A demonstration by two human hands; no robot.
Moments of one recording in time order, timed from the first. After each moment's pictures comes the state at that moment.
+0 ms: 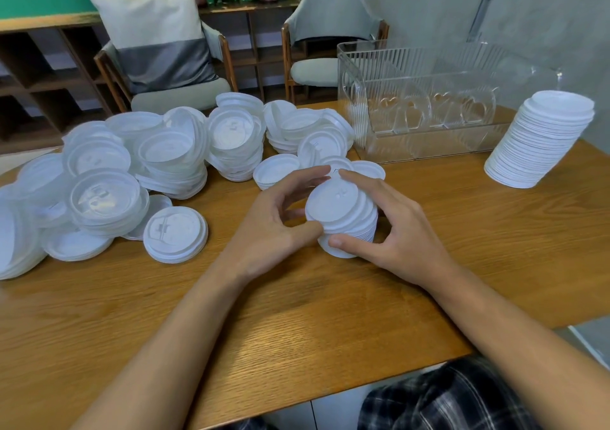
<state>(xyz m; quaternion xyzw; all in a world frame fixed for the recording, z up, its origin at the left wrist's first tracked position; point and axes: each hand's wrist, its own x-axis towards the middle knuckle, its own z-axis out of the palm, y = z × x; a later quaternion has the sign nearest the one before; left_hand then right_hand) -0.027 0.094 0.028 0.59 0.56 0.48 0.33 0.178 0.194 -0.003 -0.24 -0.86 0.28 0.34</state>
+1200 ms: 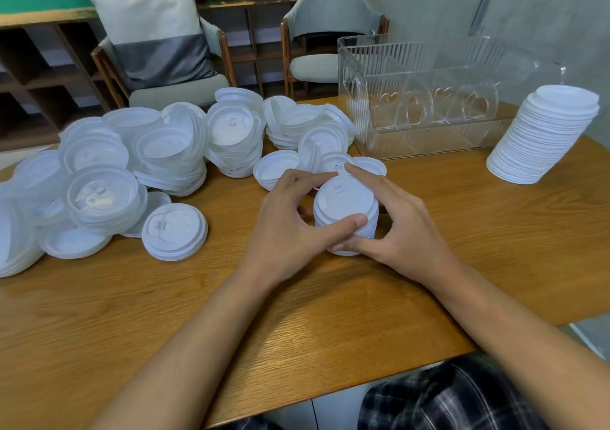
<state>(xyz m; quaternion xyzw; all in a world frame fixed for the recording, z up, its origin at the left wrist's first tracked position) -0.003 0.102 0.016 0.59 0.63 0.49 0.16 0.176 0.198 -0.010 -0.23 -0.86 0.27 0.36</state>
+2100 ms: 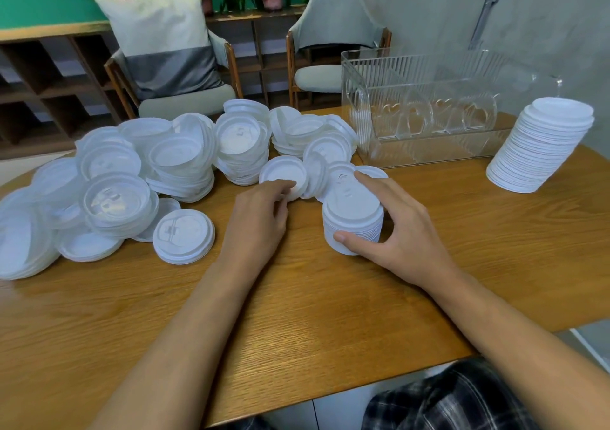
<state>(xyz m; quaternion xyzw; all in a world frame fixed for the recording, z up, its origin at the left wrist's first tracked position) -0.059 0.119 -0.008 0.59 0.71 0.37 -0.05 0.175 0.197 -0.008 -0.28 -0.85 0.25 0.36</state>
